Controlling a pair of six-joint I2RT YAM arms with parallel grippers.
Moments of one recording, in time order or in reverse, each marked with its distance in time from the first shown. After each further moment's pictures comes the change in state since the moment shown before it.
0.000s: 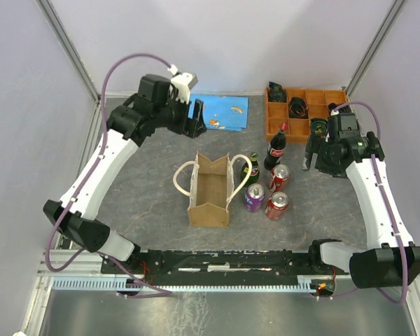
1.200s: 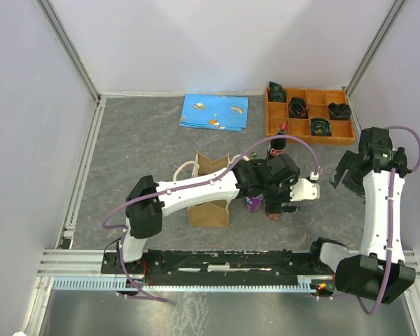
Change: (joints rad) left arm -0.744 0.476 0.154 0.222 -0.085 0.592; right arm -0.327 -0.079 -0.055 -0.167 0.144 0.051
